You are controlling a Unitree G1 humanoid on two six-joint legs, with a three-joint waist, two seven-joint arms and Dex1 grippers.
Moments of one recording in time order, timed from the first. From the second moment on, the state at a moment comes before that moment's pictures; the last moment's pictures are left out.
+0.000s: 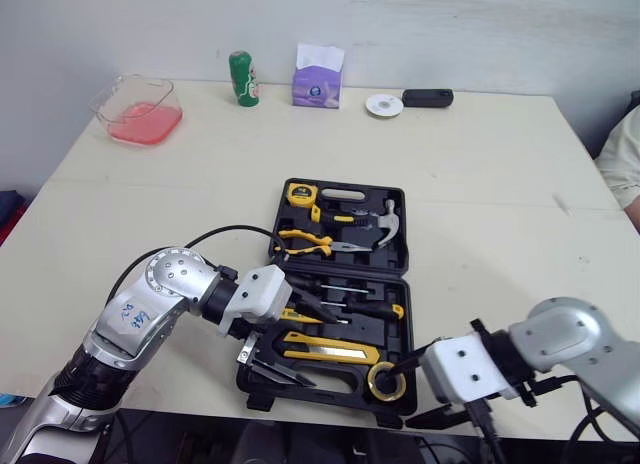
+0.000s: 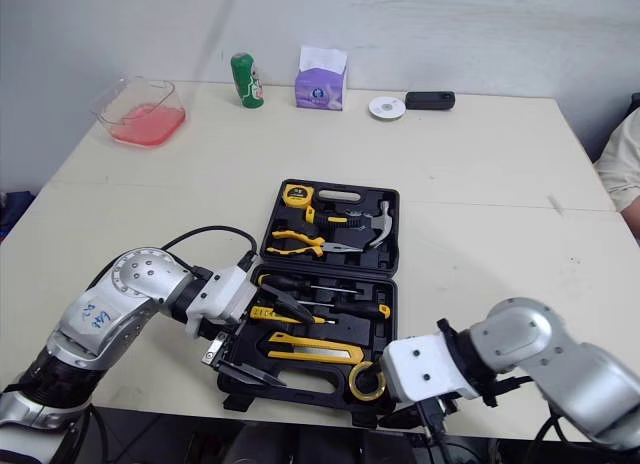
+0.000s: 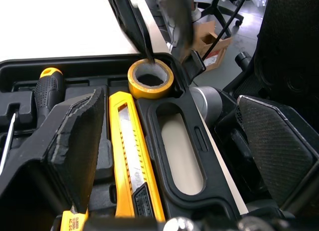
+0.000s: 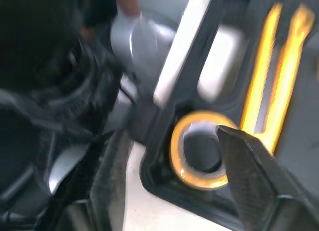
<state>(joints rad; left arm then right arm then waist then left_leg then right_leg) -0.42 0.76 -0.25 -0.39 -0.50 0.45 -1.32 -0.14 -1.12 0.07 -0.81 0.52 0.51 1.30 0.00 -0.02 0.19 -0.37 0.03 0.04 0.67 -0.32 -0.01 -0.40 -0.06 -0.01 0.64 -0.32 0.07</state>
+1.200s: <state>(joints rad) -0.43 0.75 -0.25 -0.38 -0.48 0.42 -1.32 0.08 -0.83 0.23 -0.38 0.41 0.13 1.23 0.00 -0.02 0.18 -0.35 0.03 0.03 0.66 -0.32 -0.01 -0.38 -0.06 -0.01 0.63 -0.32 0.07</state>
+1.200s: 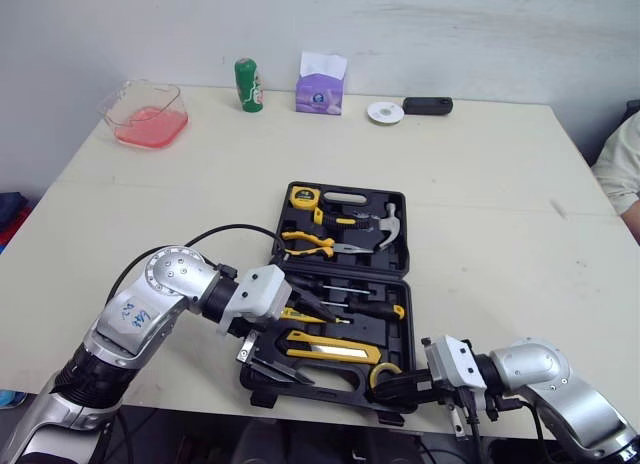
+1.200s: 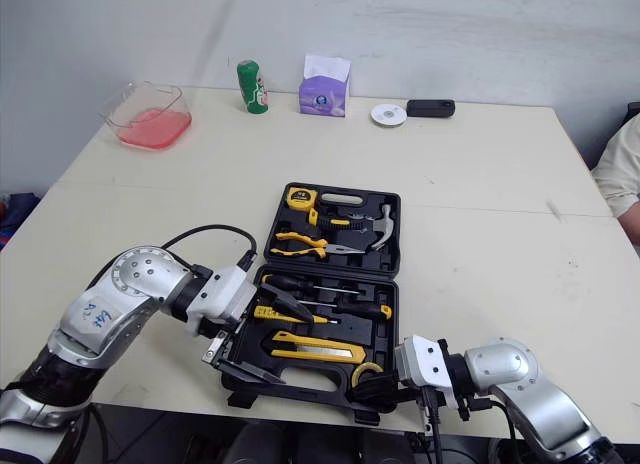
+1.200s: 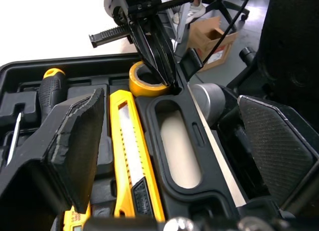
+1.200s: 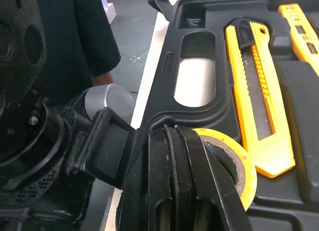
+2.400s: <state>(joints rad) -0.47 0.61 -0.09 0.18 -0.18 0.30 -0.96 -0.34 -0.76 0.15 -0.13 0.16 0.45 0.89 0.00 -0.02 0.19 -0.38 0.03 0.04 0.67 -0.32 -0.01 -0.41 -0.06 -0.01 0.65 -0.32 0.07</state>
